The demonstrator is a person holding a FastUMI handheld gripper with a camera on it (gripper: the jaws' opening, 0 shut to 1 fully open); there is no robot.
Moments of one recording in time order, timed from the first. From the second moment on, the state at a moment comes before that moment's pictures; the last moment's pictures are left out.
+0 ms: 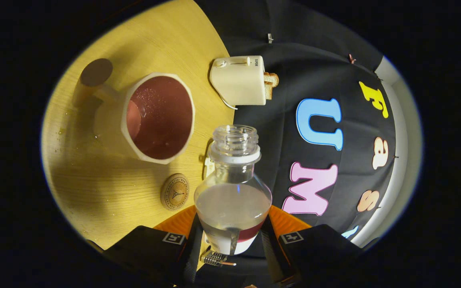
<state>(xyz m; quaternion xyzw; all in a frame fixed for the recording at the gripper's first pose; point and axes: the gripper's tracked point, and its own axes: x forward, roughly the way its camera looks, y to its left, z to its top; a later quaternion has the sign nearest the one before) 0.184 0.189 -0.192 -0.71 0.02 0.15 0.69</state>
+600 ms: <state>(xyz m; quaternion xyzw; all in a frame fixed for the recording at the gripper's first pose) 0.194 0.195 -0.188 -0.77 -0.02 0.17 0.62</state>
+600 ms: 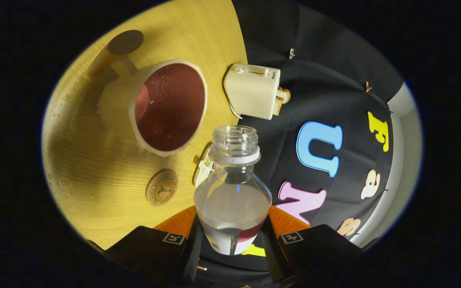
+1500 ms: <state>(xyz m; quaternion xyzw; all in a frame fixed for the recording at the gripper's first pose) 0.204 0.203 -0.180 -0.83 -0.08 0.17 0.53</state>
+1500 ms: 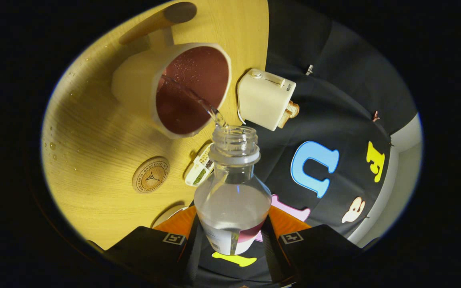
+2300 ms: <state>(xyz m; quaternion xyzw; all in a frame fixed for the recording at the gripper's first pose) 0.216 0.211 -0.162 -0.86 -0.13 0.17 0.47</state>
